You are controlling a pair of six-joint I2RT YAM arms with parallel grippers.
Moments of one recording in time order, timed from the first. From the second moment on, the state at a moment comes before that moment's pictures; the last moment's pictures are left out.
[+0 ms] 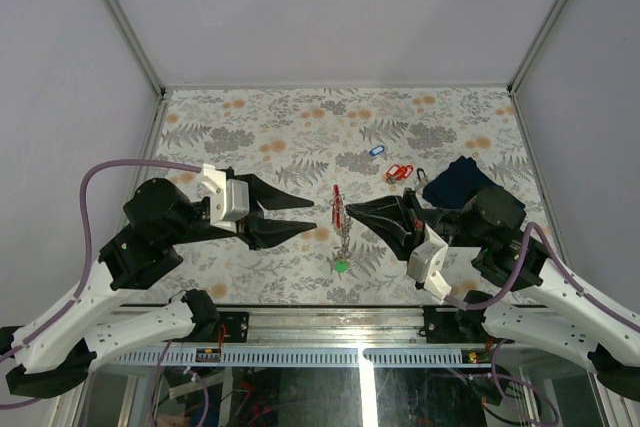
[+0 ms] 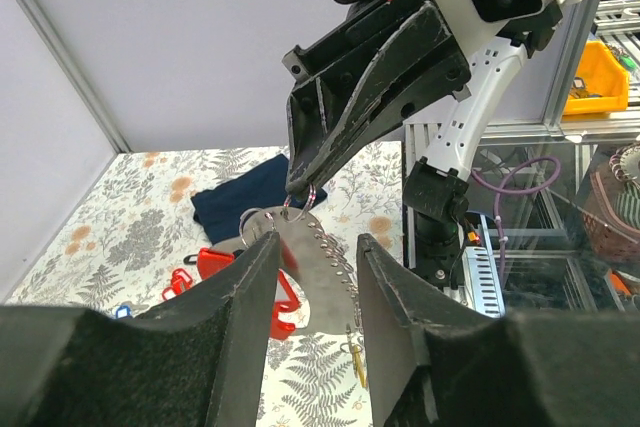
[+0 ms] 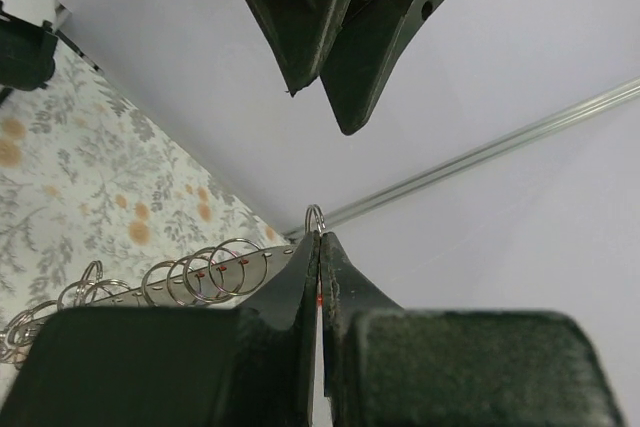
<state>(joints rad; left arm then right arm) -0.93 0.75 1.11 -0.22 0.53 0.07 0.96 0.74 0.90 0.00 -0.63 -0.95</state>
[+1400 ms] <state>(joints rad) -0.93 0.74 1.07 -0.11 0.68 0.17 0.96 0.82 0.87 0.46 -0.79 -0.47</state>
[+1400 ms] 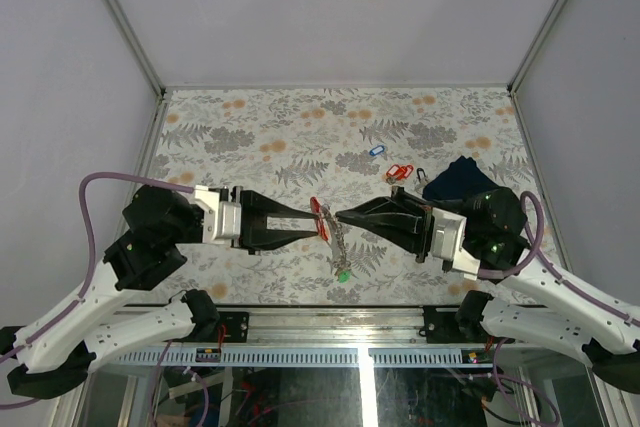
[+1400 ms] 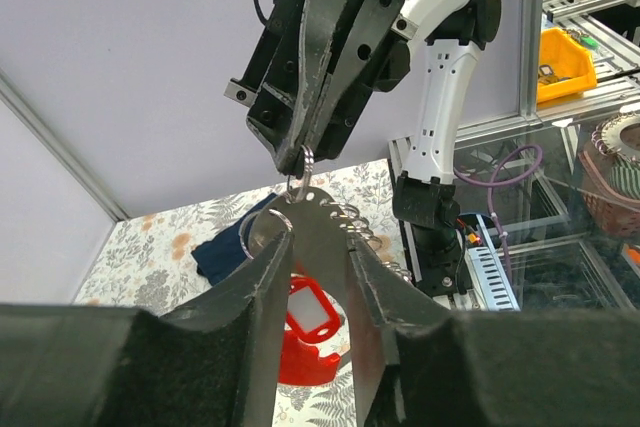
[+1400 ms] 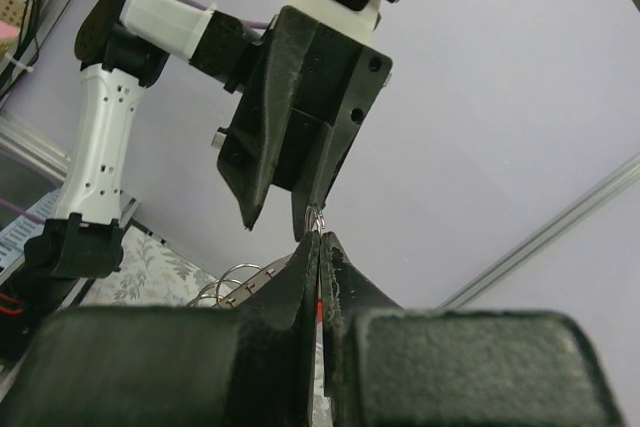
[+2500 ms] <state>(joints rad) -0.93 0.69 1.07 -0.07 0.36 0.07 0.96 1.11 1.59 -0.47 -0.24 -0.11</state>
